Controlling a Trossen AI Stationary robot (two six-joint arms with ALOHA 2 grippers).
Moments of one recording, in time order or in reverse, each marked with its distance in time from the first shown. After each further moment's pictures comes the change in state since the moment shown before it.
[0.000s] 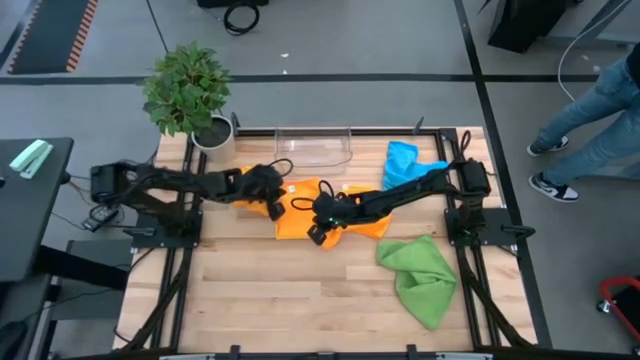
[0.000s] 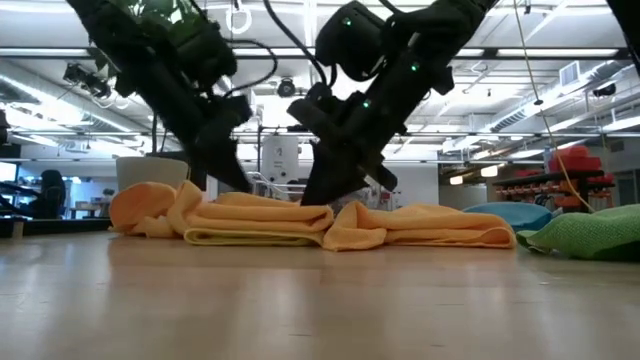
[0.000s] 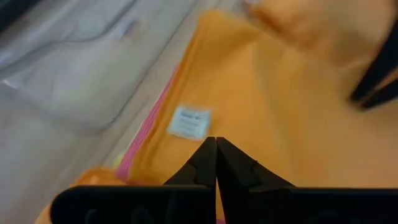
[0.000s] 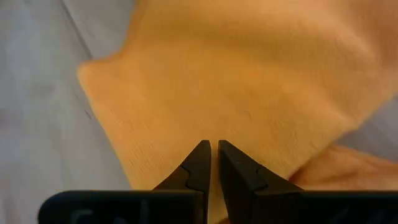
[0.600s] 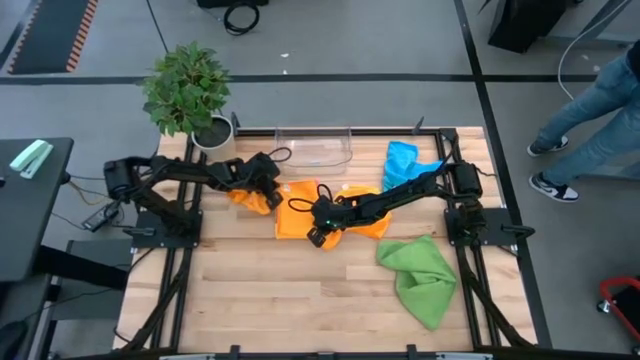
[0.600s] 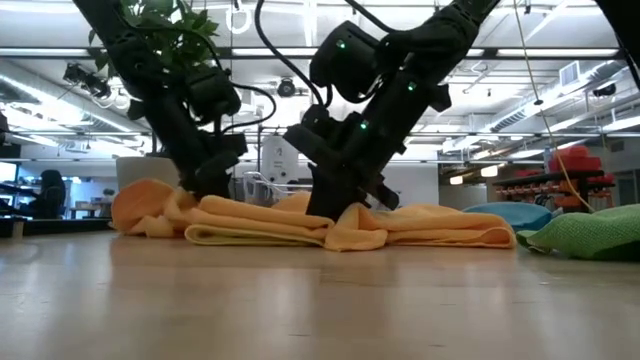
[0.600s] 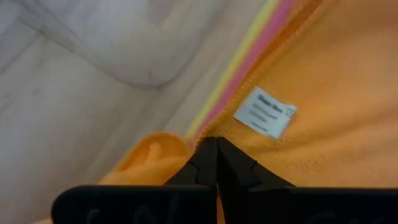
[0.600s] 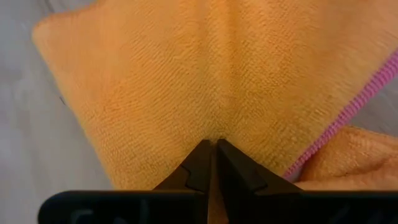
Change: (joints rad) left arm 0.182 0.127 0.001 -0.008 0.077 0.056; right arm 0.003 0.069 0.002 0.013 -0.035 0.024
